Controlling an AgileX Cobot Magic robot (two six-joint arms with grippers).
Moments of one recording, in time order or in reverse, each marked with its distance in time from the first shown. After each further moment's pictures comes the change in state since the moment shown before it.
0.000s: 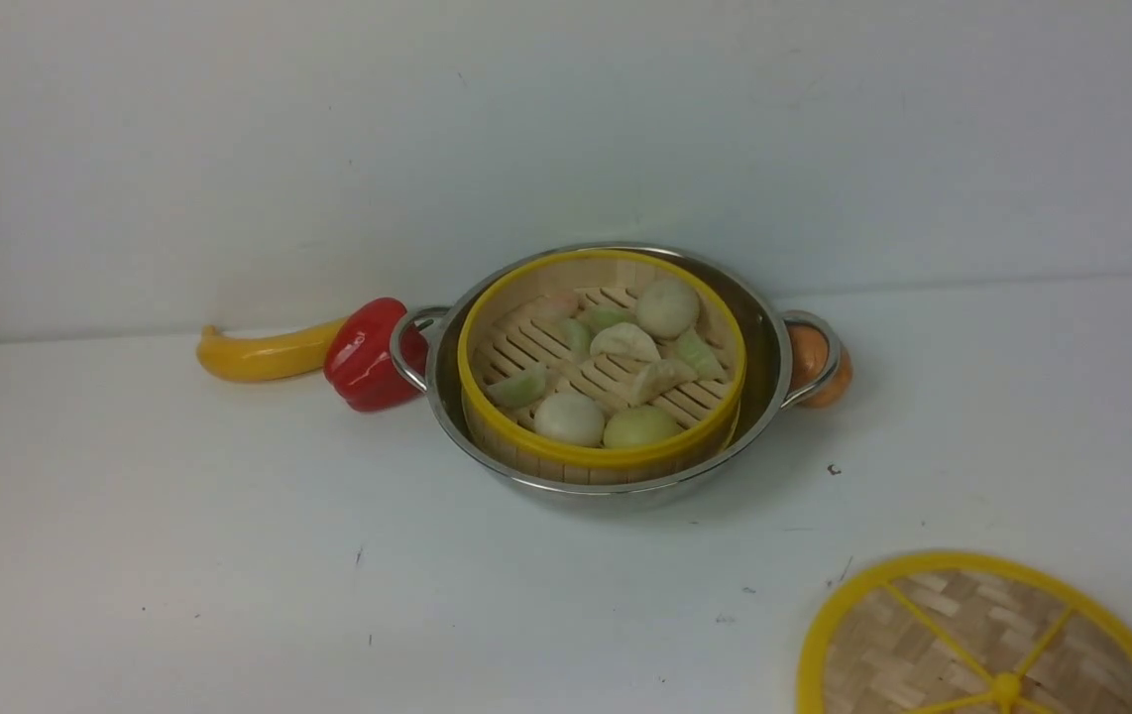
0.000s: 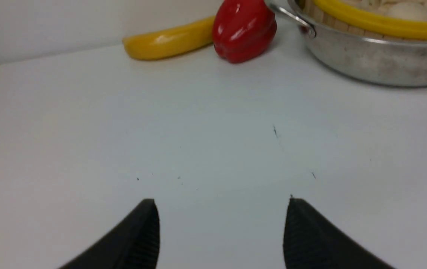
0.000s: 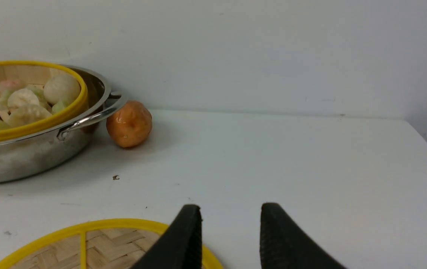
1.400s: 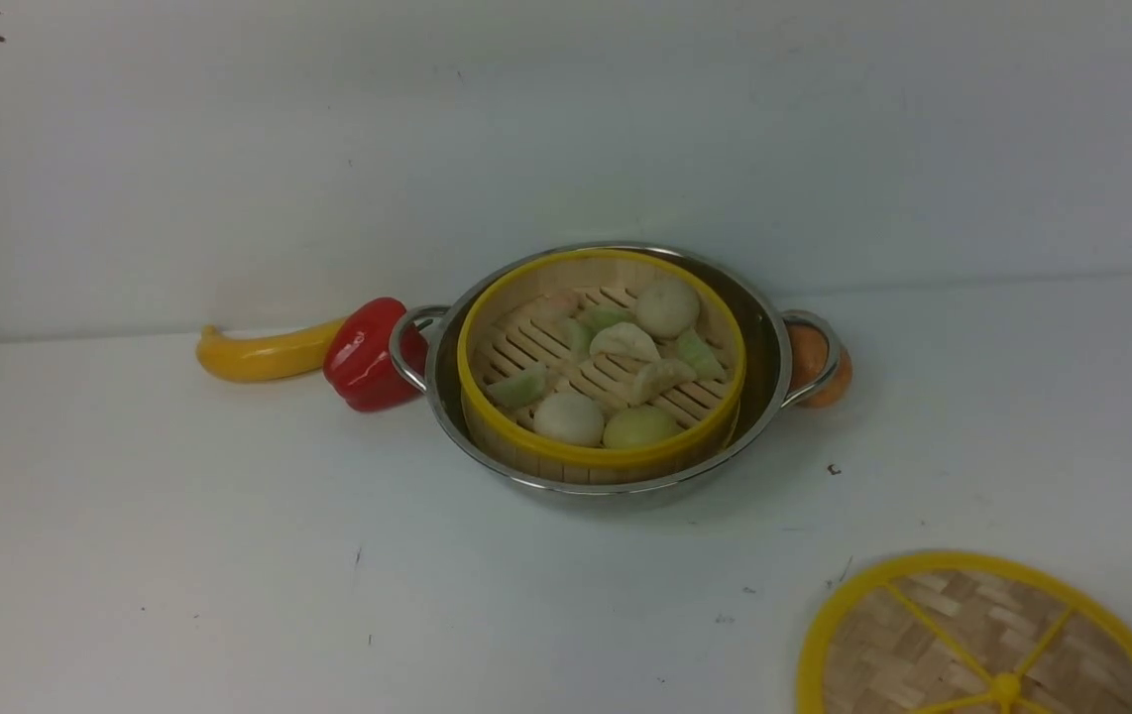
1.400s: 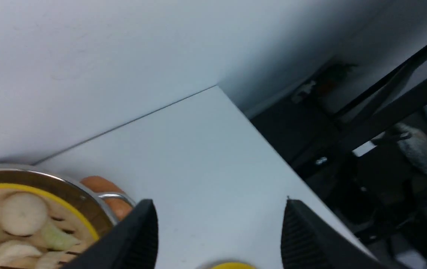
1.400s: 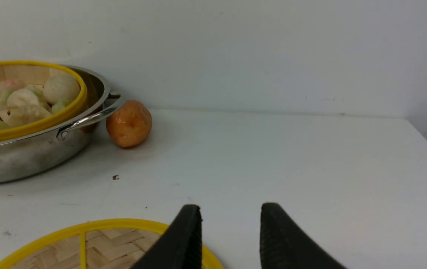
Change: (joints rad) right arm 0.000 0.000 0.000 0.000 0.000 0.003; left arm -0.238 1.855 -2.373 -0.421 0.941 -0.268
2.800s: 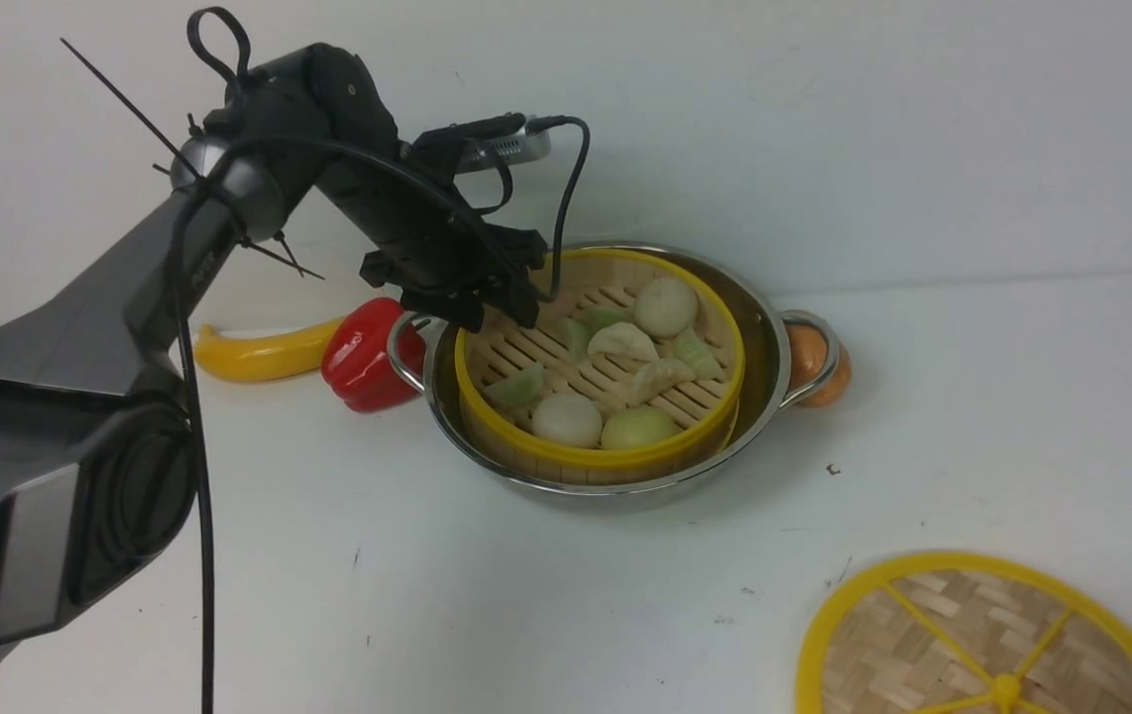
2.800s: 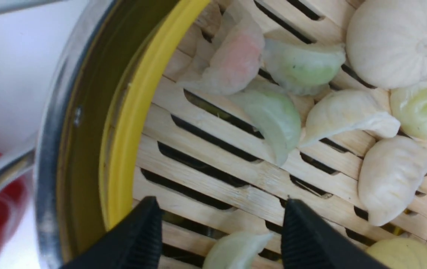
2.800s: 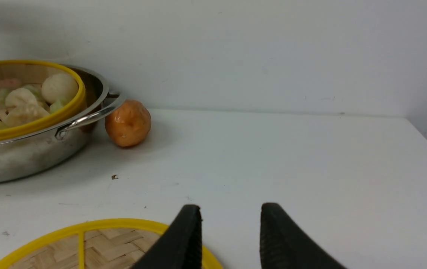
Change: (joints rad) right arm 0.000 0.000 0.000 0.000 0.000 0.000; left arm -0.003 0.505 -0.001 0.463 -0.023 -0.115
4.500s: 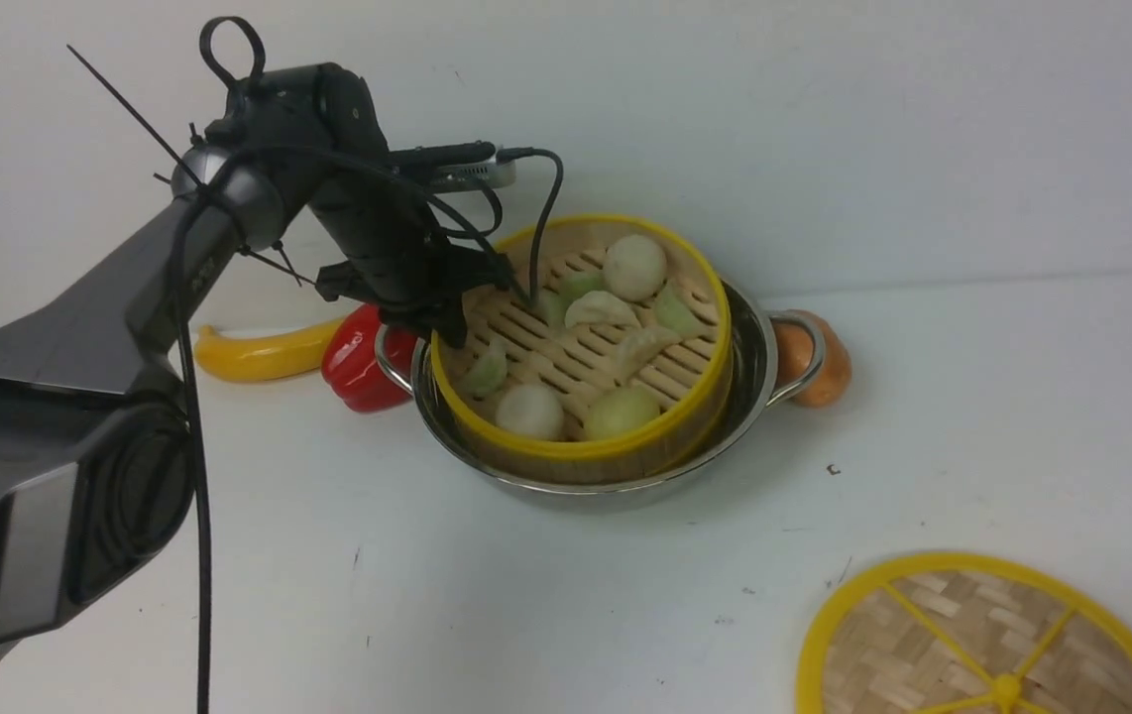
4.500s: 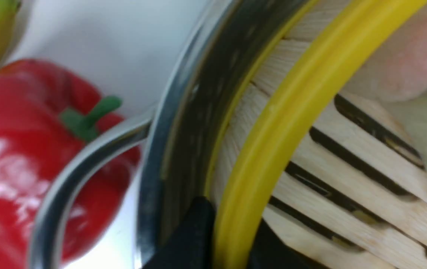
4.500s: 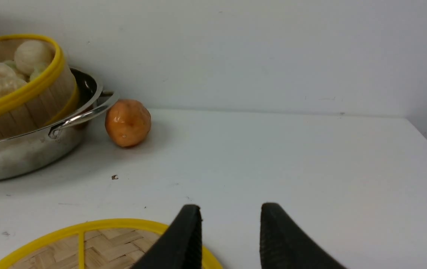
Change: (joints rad) right arm 0.000 0.000 0.000 0.000 0.000 0.001; left arm 0.003 0.007 0.033 0.151 -0.020 -0.115
